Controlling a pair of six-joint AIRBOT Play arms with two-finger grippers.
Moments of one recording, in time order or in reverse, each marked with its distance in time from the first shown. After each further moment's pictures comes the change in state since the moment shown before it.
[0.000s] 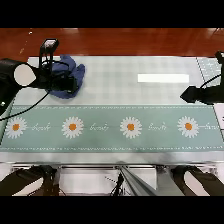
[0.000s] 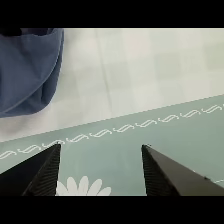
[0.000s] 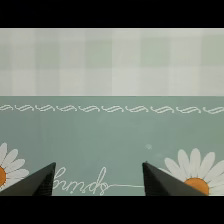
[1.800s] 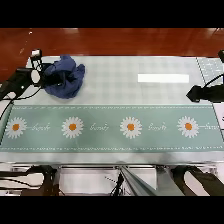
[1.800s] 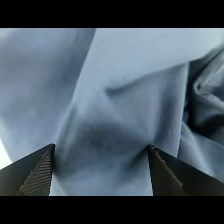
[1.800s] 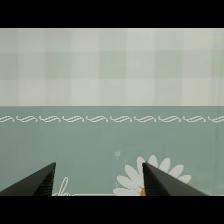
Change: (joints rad) left arm 0.308 -0.400 0.002 0.167 0.419 -0.132; right arm 0.000 0.000 0.000 -0.134 -0.057 -0.002
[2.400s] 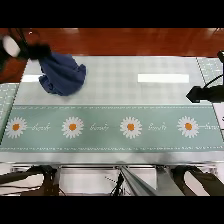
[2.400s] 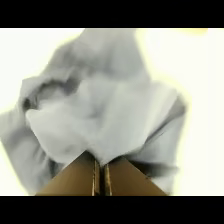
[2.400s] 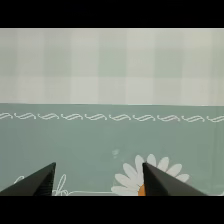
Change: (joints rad) left arm -0.036 0.125 0.386 -0.013 -0.226 0.000; right arm 0.000 0.000 0.000 -0.002 0.015 -0.020
